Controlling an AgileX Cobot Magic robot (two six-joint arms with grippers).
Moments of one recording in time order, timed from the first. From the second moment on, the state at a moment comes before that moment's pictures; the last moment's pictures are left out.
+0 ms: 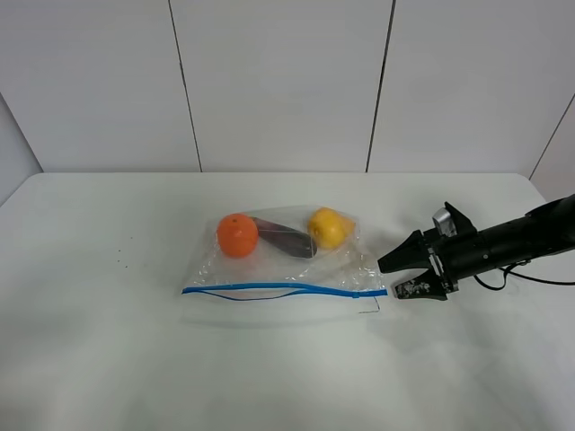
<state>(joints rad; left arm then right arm) 0.03 -0.01 -0.50 0.06 1.05 0.00 -0.21 2.20 -1.07 1.20 1.21 -1.19</state>
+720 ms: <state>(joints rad) 0.03 -0.01 -0.50 0.06 1.05 0.00 -0.10 2.20 -1.07 1.31 1.18 -1.21</state>
